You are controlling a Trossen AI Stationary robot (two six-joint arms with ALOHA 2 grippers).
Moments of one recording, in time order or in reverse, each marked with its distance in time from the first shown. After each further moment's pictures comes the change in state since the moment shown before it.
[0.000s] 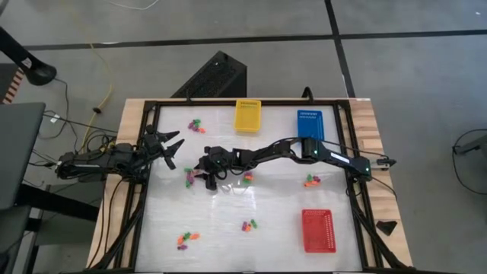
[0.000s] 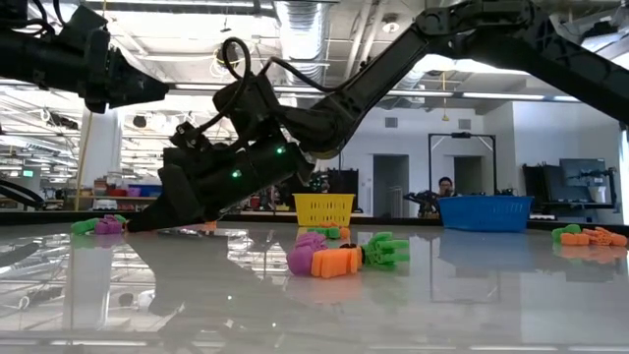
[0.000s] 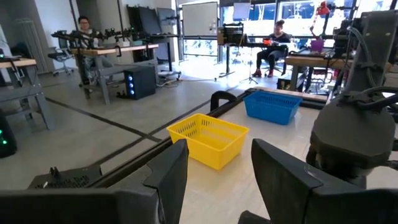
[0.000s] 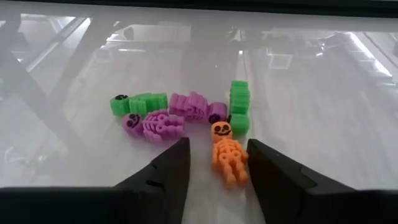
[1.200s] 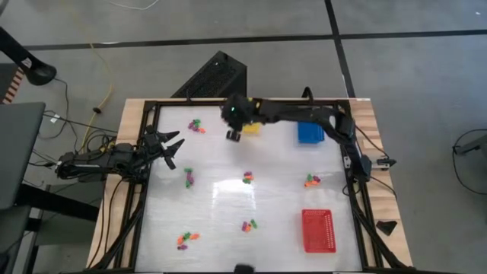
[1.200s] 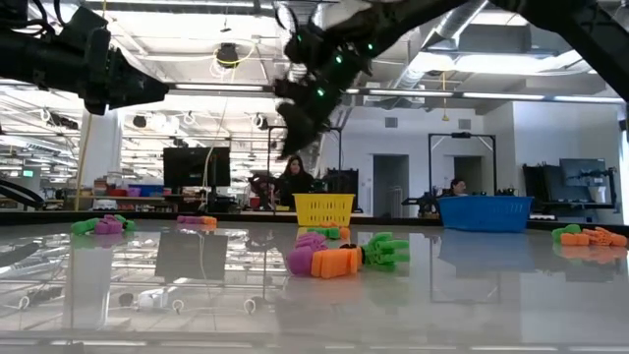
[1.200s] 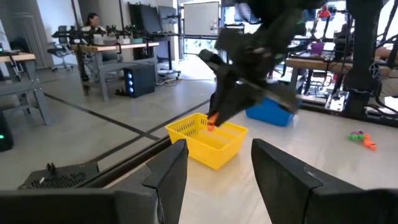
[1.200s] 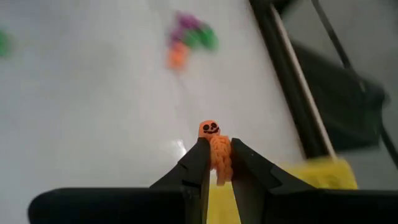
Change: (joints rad) left arm 0.000 0.000 0.000 -0.002 -0.005 -0.028; right arm -0.290 -0.456 -0.002 -0.853 0.244 -0.097
